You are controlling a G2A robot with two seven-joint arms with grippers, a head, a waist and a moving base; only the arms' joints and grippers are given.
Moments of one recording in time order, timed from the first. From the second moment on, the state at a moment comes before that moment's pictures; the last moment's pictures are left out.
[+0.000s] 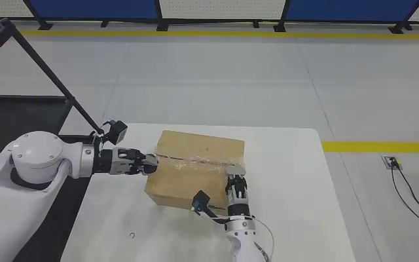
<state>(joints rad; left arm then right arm) 0.57 -0.73 -1.14 -1.54 -0.42 0.46 -1.23 -1.20 -1.53 0.89 -1.73 -3.06 -0.01 0.65</state>
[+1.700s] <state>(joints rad) 0.50 -0.76 -1.05 -1.37 -0.45 0.49 -1.23 -1.08 -1.61 0.79 -1.70 -3.02 -0.49 0.87</state>
